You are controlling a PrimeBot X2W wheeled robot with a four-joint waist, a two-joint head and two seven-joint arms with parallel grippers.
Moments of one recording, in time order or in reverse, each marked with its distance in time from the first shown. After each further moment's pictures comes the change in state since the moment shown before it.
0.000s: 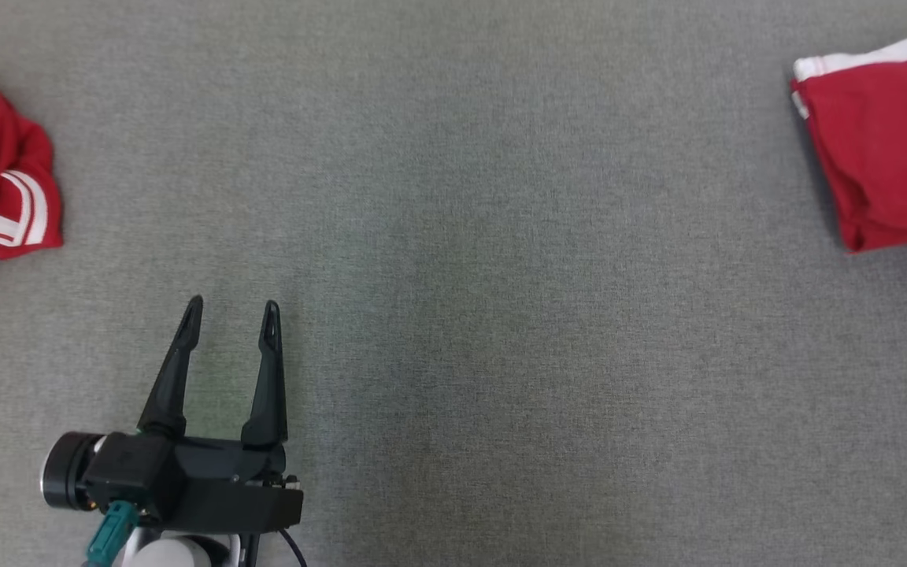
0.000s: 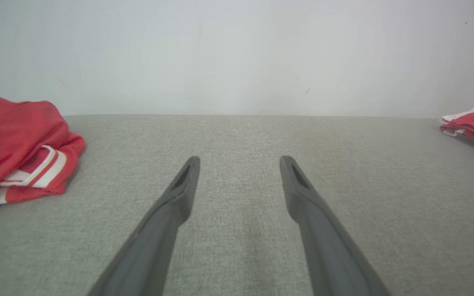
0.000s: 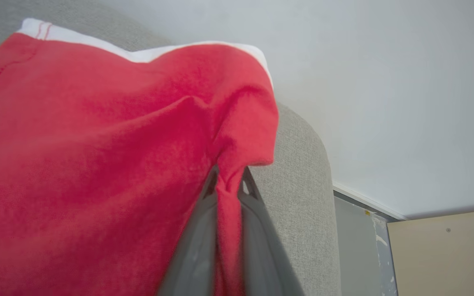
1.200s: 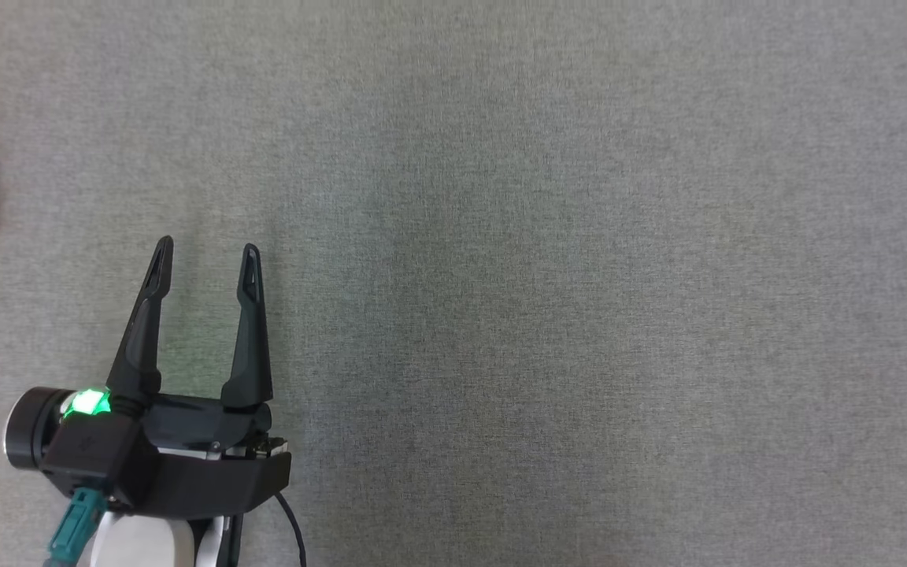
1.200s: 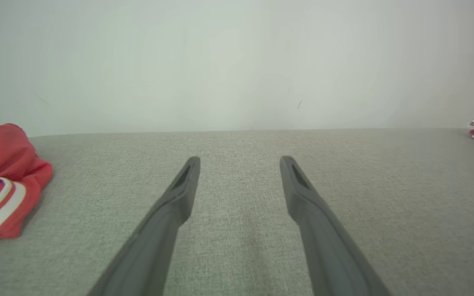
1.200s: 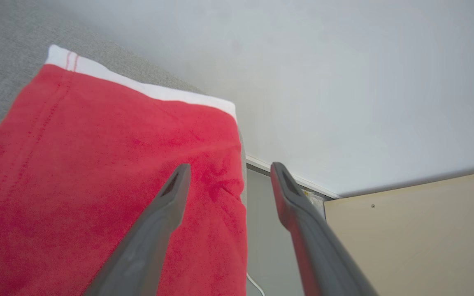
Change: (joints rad) left arm -0.057 0.000 0.015 -0.114 0.019 -0.009 0.000; right arm -0.148 -0.200 -0.004 -0.042 -0.021 0.000 0.058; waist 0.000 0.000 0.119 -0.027
